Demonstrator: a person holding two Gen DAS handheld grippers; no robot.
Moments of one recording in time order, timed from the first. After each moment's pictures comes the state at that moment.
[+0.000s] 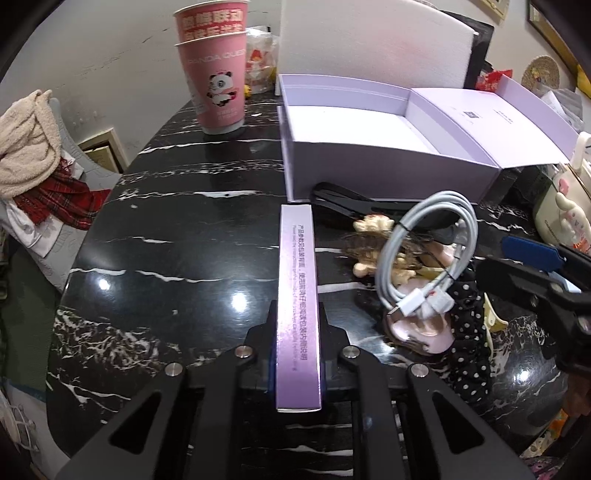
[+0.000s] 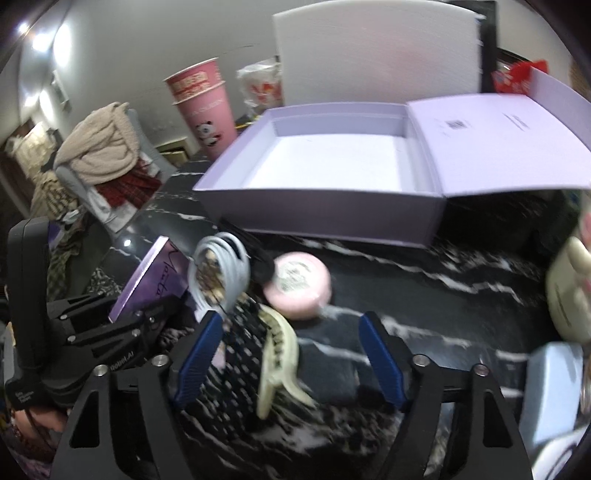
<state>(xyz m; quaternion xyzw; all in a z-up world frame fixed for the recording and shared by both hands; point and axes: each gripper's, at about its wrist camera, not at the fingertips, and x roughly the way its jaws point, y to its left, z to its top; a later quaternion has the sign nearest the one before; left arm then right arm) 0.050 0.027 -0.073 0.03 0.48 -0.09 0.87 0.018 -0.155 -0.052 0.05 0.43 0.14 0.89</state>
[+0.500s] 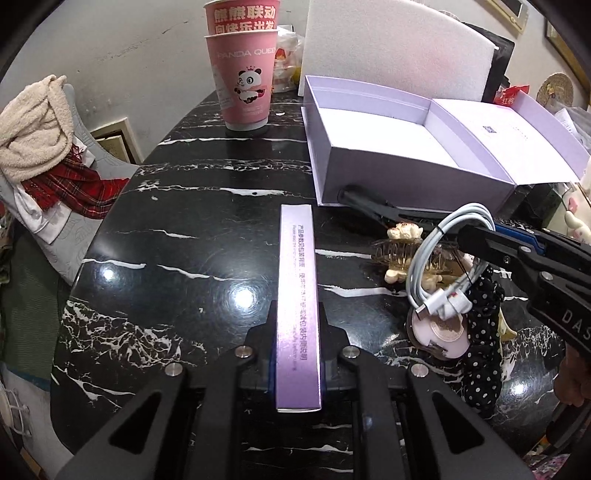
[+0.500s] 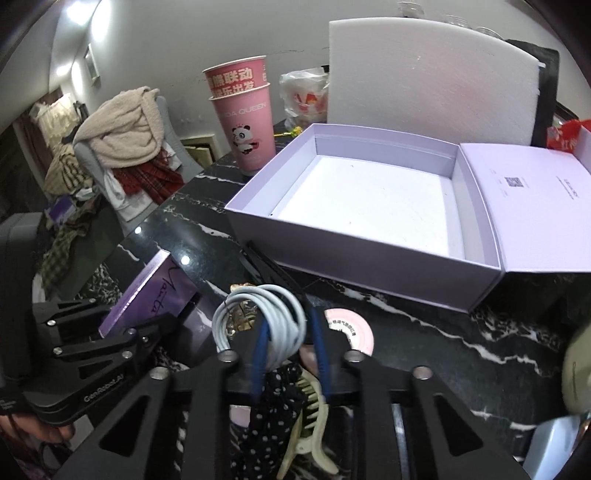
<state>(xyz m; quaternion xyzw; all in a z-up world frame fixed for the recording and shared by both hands) 0.053 0.042 -0.070 0.01 0.48 -0.07 0.88 0.042 -0.125 -0.050 0.00 0.40 0.18 0.90</state>
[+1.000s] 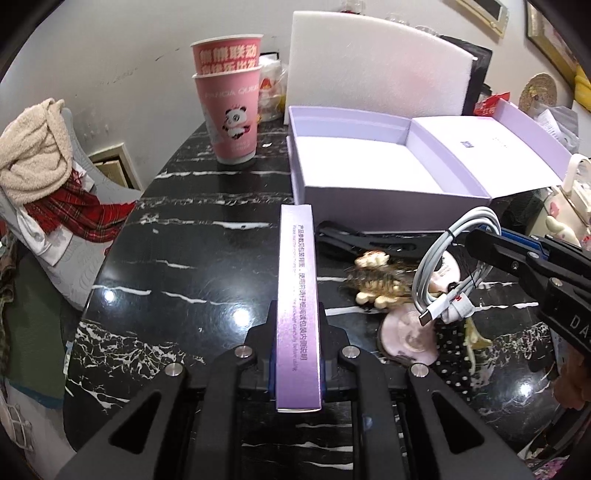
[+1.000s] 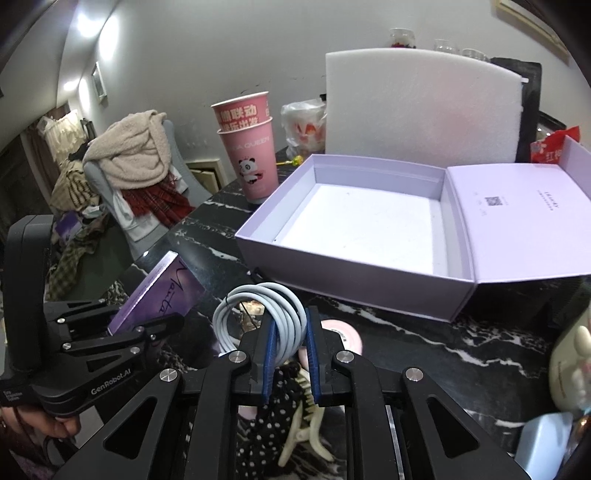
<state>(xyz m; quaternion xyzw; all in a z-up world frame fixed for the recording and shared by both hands) 0.042 0.031 -0.042 0.03 0.44 -0.09 0.89 0.018 -0.138 -0.025 0.01 0.36 0.17 0.92</state>
